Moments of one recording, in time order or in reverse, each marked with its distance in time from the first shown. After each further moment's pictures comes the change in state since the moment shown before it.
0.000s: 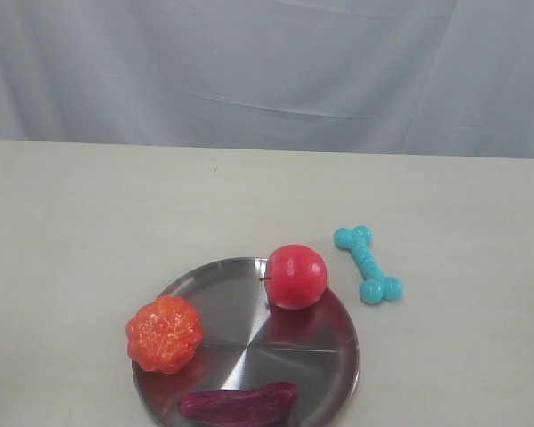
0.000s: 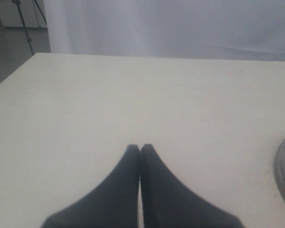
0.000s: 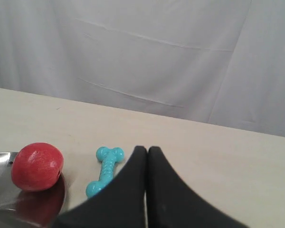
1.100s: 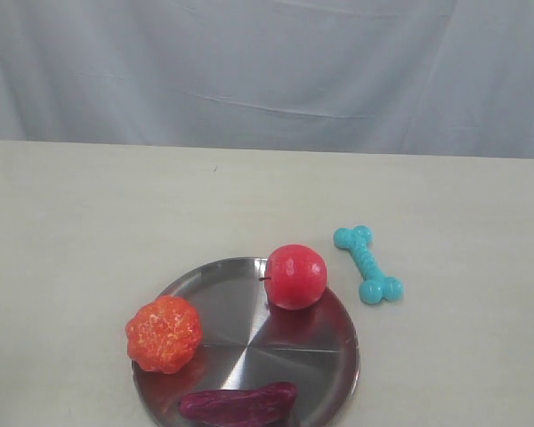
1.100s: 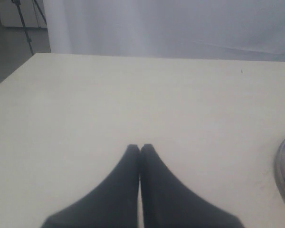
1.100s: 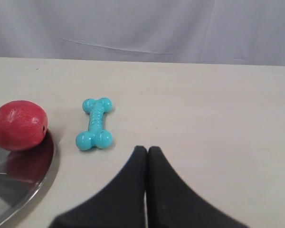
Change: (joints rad) left arm 0.000 0.000 0.000 0.000 0.000 0.000; right arm -0.015 0.000 0.065 -0.171 0.117 0.277
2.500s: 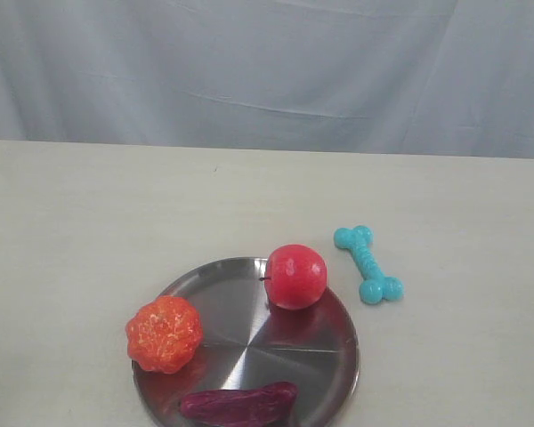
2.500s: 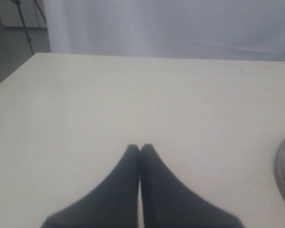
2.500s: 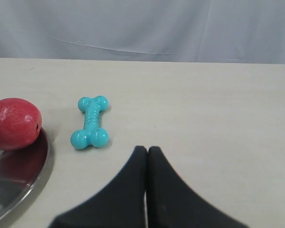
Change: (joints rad) left arm 0.000 0.000 0.000 0.000 0.000 0.000; right arm -0.019 0.000 0.068 -0.002 -0.083 0.002
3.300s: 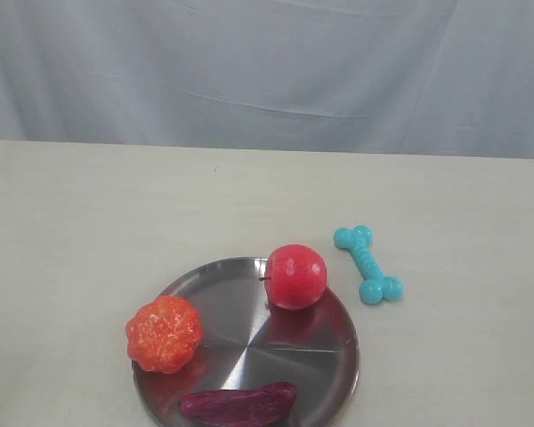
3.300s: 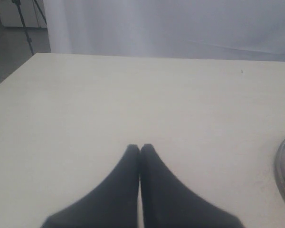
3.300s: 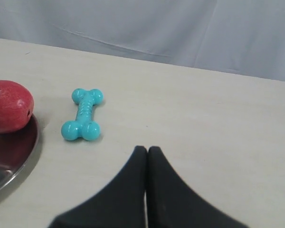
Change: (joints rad) left arm 0.000 0.000 0.000 0.000 0.000 0.000; right arm 0.000 0.000 0.000 0.002 0.000 -0.132
